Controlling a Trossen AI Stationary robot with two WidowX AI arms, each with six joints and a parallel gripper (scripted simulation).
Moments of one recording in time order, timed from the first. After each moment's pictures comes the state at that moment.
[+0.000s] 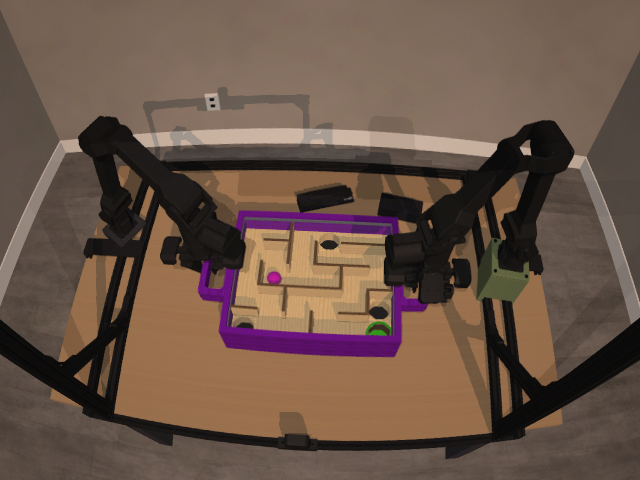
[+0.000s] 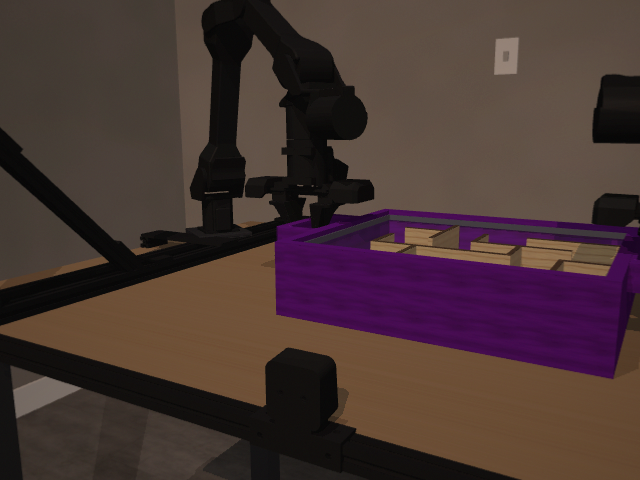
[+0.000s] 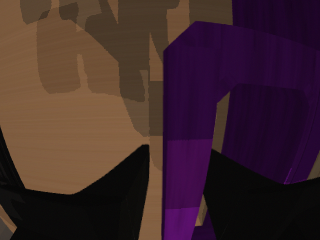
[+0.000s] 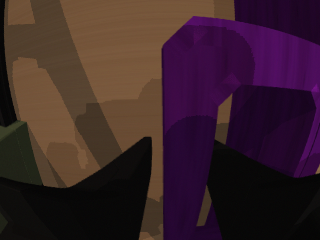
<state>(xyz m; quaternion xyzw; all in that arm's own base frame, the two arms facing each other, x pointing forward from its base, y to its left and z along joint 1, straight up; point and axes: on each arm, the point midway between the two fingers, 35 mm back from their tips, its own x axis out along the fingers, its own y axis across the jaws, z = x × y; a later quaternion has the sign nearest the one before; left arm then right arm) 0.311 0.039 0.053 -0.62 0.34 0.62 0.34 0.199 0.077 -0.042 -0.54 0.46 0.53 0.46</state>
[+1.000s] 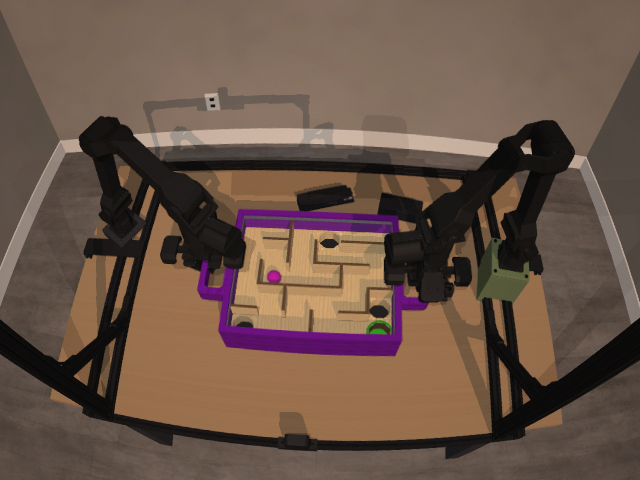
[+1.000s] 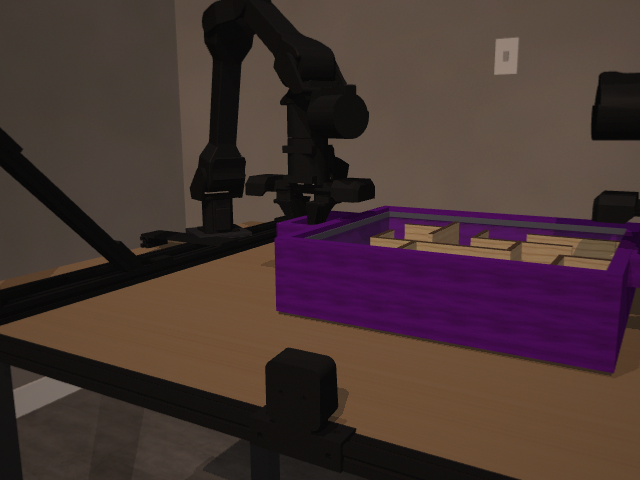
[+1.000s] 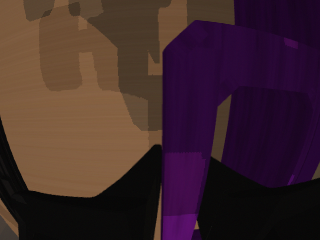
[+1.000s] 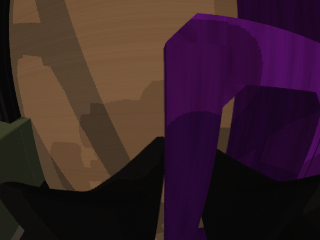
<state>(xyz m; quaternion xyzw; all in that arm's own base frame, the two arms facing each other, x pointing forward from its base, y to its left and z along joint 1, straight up) 0.311 0.040 0.055 -0.62 0.34 0.62 0.34 0.199 0.076 -0.038 -0.54 0.46 0.54 0.46</state>
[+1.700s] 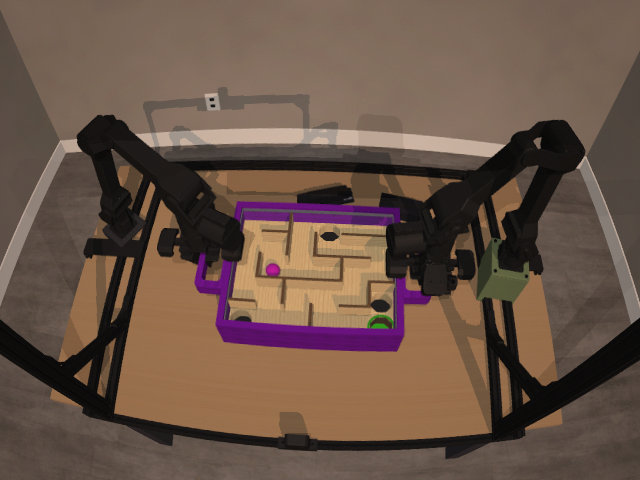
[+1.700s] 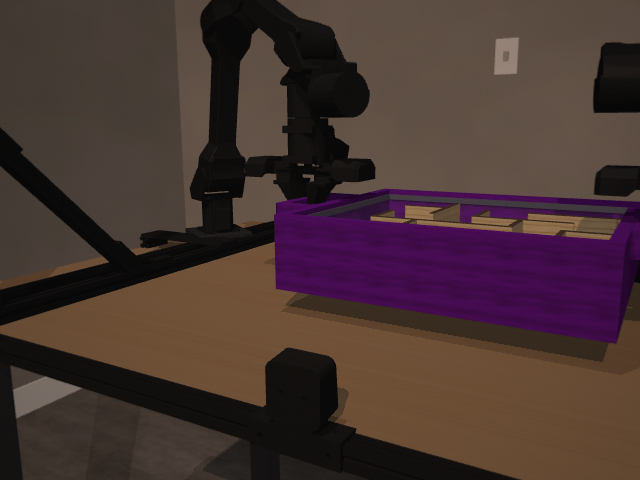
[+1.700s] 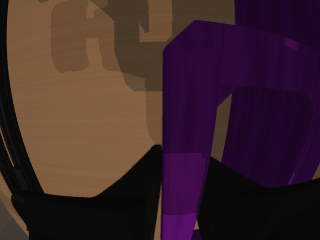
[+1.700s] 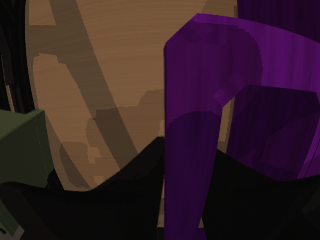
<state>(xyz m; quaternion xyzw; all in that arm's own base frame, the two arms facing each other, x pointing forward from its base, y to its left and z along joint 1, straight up) 0.311 0.040 0.083 -0.62 0.34 0.62 0.34 0.199 0.076 -0.010 -0.54 0.46 0.54 0.46</state>
